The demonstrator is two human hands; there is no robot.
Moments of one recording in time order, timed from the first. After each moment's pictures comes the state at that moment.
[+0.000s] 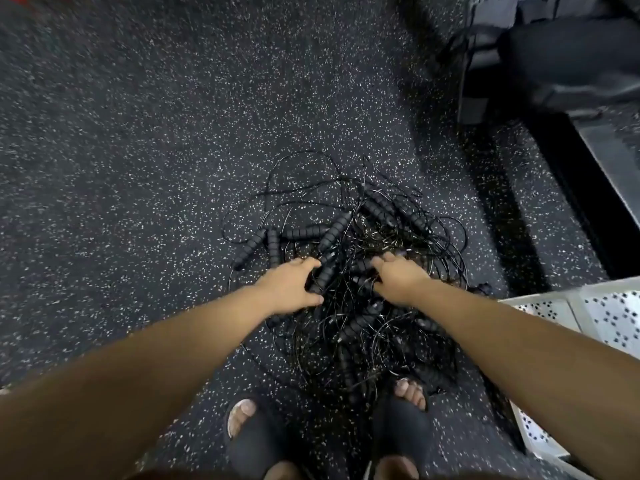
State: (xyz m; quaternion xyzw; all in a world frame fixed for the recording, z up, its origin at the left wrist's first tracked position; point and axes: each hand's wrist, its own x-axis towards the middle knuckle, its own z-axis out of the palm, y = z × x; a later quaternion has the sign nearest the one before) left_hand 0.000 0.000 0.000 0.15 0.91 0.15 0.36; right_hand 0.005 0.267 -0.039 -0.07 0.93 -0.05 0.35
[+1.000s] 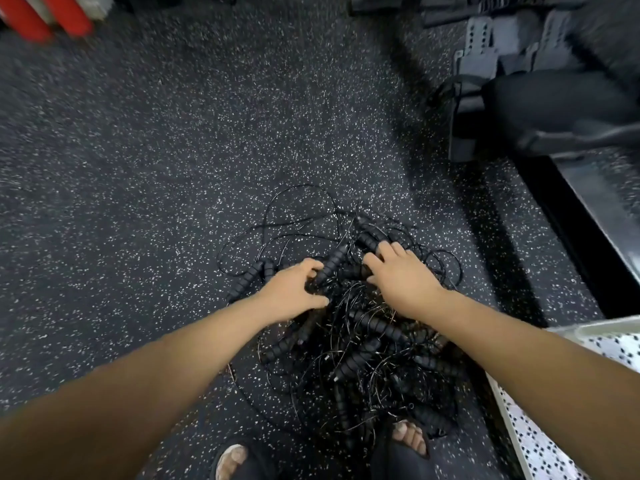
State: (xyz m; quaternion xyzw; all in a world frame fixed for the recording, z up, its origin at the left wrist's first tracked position) left_hand -0.040 0.012 0.030 0.10 0.90 0.28 0.33; right_hand -0.027 0.267 0.032 -0.17 0.97 0.01 0.17
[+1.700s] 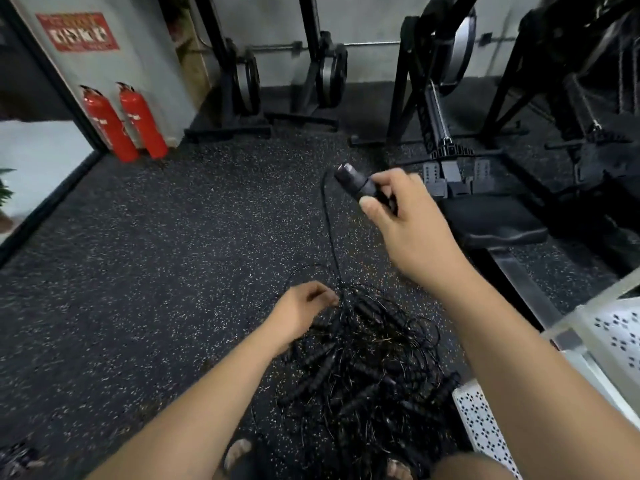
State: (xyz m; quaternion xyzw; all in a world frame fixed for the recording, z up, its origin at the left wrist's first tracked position) left_hand 0.039 0.016 0.275 0.03 0.85 0.50 0.16; right_hand 0.046 0.220 0.432 -0.07 0.90 -0.41 -0.15
